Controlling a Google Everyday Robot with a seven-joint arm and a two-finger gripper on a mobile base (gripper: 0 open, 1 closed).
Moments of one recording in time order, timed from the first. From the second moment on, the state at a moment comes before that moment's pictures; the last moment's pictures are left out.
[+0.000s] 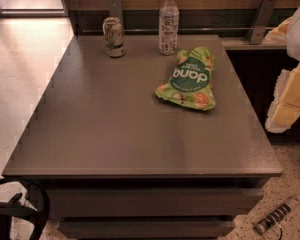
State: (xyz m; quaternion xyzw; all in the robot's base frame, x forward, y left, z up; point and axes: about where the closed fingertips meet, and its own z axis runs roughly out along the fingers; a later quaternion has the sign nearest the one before) arm 0.438 -0.215 0.983 -0.60 0.78 -0.04 0.17
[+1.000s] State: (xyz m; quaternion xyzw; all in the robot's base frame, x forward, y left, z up) arm 0.459 -0.212 0.983 -0.56 0.79 -0.04 0.23
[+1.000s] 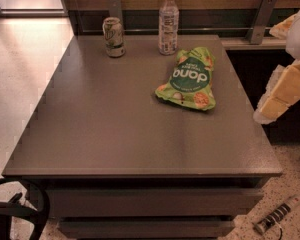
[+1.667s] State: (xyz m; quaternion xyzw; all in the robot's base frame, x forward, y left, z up) arm 0.497 -0.204 0.963 -0.45 0.82 0.01 0.36
